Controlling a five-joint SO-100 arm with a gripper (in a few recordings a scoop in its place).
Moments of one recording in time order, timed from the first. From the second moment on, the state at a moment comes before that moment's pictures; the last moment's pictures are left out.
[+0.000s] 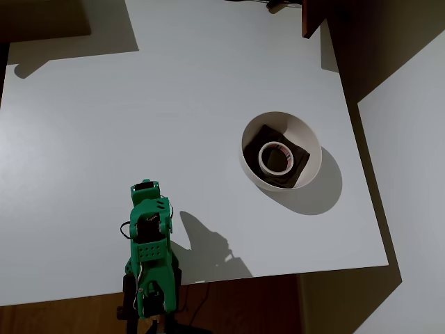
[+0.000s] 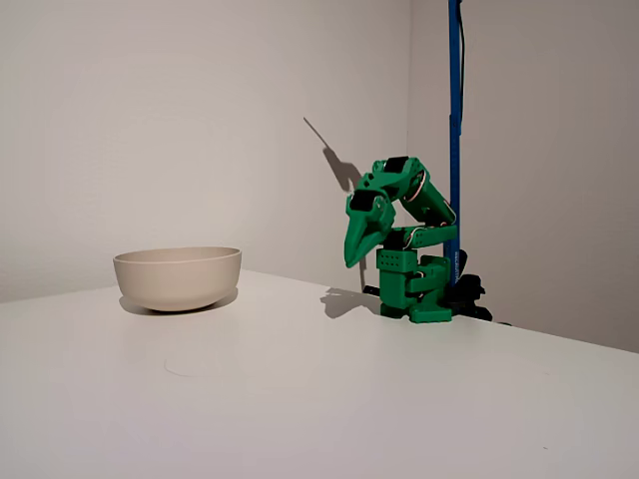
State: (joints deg) arm -1.3 188.1 157.3 72.7 -2.8
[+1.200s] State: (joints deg) arm -0.1 194.0 167.7 78.8 -0.3
